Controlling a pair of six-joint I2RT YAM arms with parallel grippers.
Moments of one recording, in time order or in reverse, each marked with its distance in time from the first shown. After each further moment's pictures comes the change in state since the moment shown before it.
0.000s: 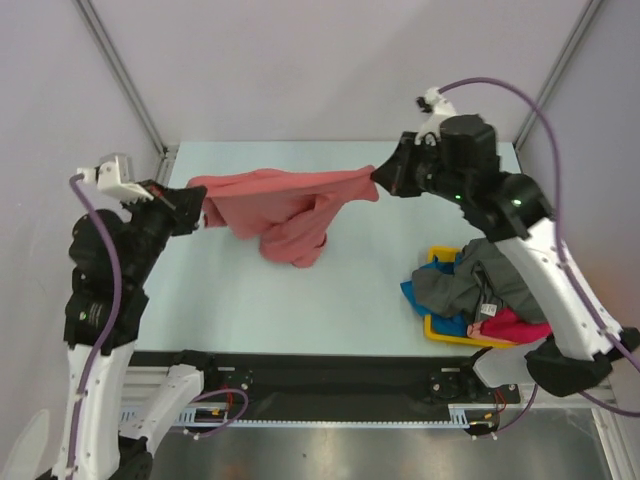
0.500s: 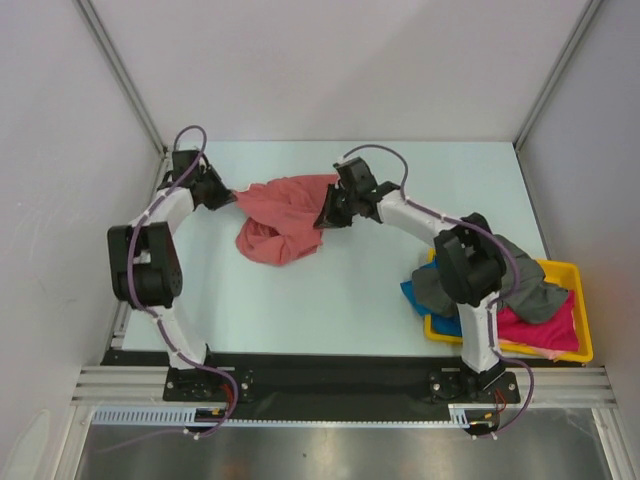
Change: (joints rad) left arm 0.249 1.141 0.089 0.274 0.192 -0.061; right arm -0.003 0.702 -0.206 0.529 -0.278 0.258
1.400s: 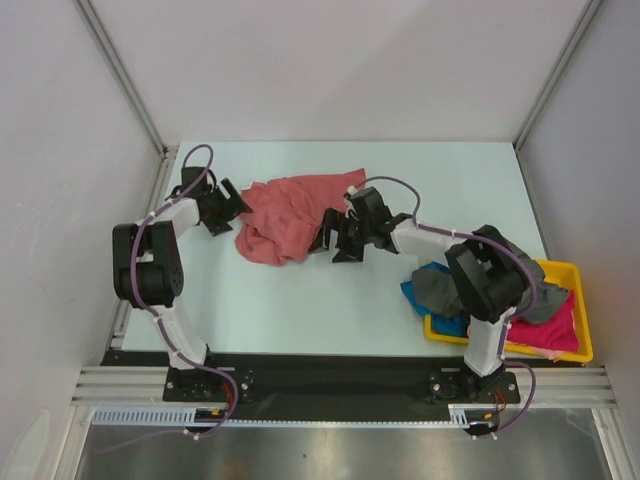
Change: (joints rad) left arm -0.030 -0.070 -0.171 -0.006 -0.007 -0.035; right arm 0.006 -0.220 -0.423 0.166 -0.106 0.058
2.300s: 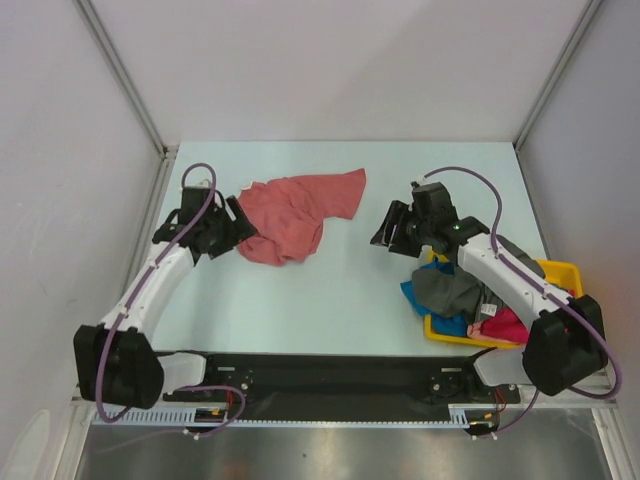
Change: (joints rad) left arm -0.218 -0.641 -0.238 -0.333 -0.217 -0.035; right arm -0.153 -0.529 -0.143 -0.332 0.251 -0.063
